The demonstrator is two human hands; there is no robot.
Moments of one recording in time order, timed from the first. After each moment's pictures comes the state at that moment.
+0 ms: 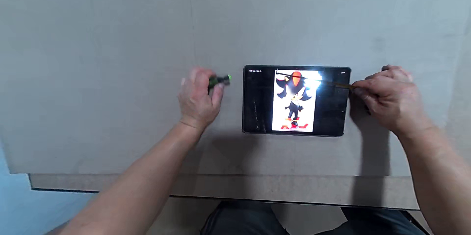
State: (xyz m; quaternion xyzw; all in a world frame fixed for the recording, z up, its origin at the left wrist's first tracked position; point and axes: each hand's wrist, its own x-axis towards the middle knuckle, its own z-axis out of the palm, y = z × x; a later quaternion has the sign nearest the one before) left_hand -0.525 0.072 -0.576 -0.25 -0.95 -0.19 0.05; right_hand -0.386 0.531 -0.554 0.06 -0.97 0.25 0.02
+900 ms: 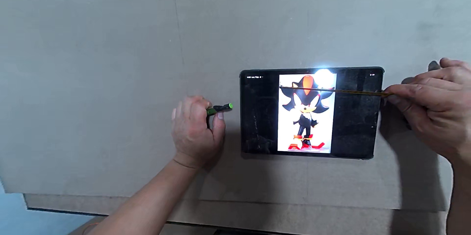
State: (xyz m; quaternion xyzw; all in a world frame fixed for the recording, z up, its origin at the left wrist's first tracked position) left_hand -0.490 0.072 -0.587 -0.26 -0.96 -0.12 0.07; right_hand -0.378 0.548 -0.580 0.07 -0.97 0.24 0.04
